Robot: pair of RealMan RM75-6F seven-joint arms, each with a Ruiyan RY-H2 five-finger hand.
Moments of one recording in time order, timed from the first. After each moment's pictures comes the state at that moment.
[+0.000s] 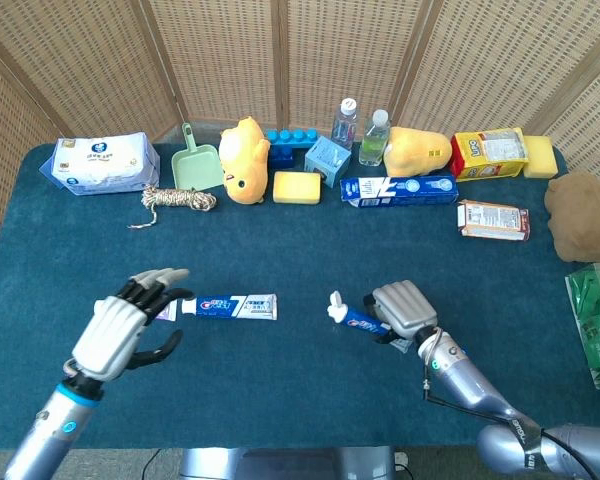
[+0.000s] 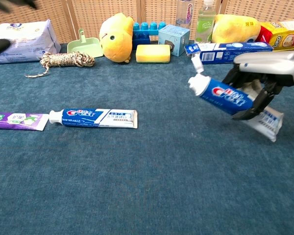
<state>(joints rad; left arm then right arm) -0.37 -1.15 0.02 -2.05 1.63 1.42 0.21 0.77 -1.23 0.06 -1.86 -0.96 0.93 -0.37</state>
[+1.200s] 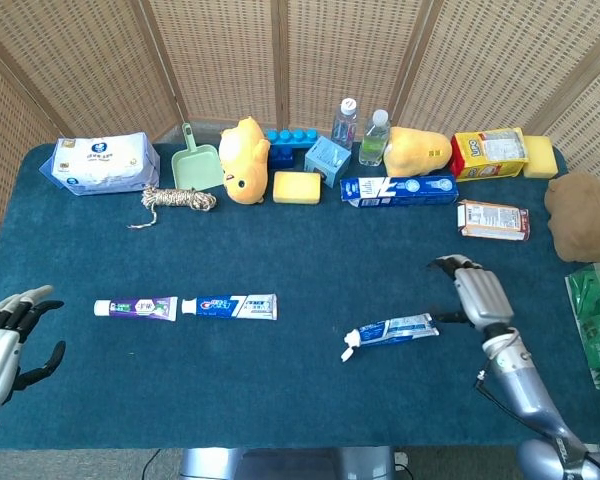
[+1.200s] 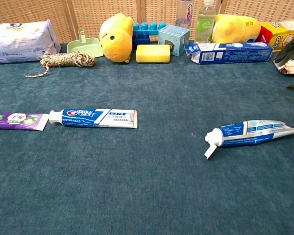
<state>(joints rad) -0.09 -1.06 0.06 -1.81 1.54 1.59 0.03 0.52 -1.19 0.09 -1.74 -1.11 1.17 -0.03</state>
